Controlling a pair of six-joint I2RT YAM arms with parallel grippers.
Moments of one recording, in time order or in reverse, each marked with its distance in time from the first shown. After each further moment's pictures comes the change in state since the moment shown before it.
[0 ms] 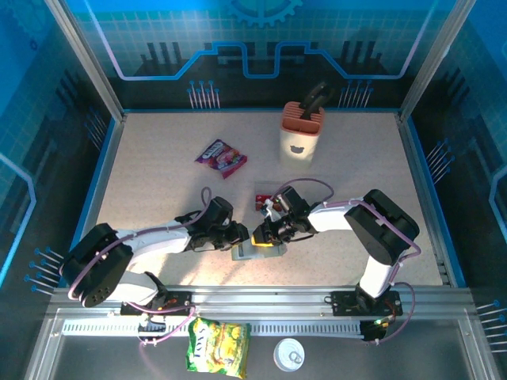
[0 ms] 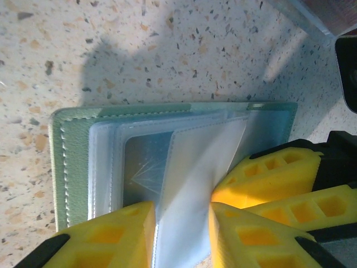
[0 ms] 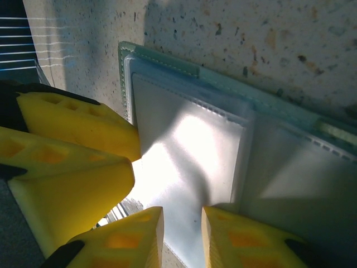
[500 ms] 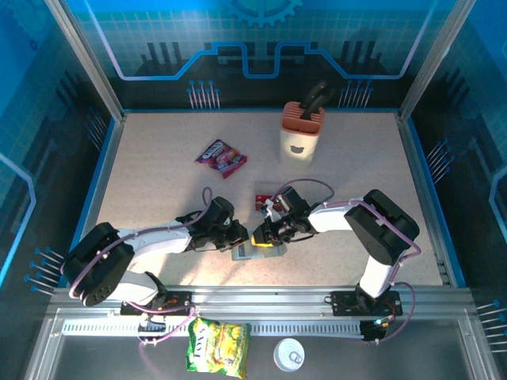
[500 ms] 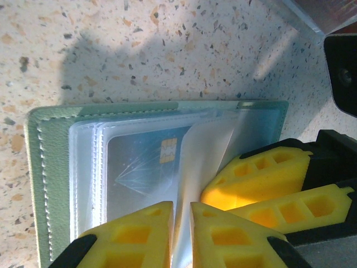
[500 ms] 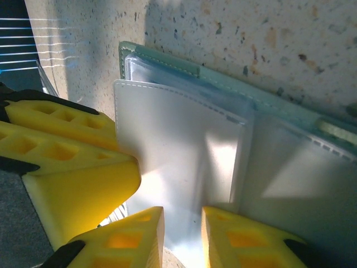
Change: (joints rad) left arm -0.005 0.006 0.000 0.025 0.013 -0.014; right arm 0.000 -0.003 -0.008 0.014 -0.003 0.008
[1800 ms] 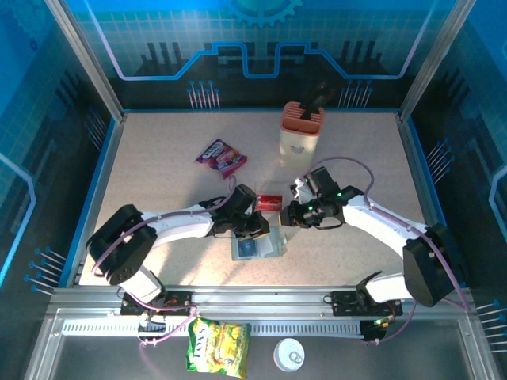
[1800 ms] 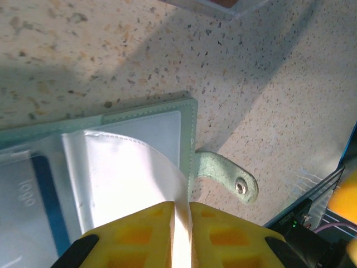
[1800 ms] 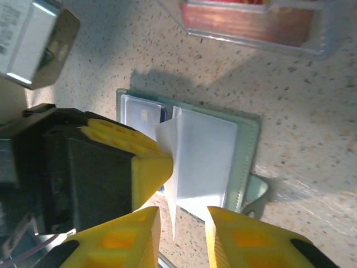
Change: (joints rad) left arm -0.071 0.217 0.279 -0.064 0.066 0.038; right arm -0.188 -0.397 0.091 -0.565 0.230 -0.198
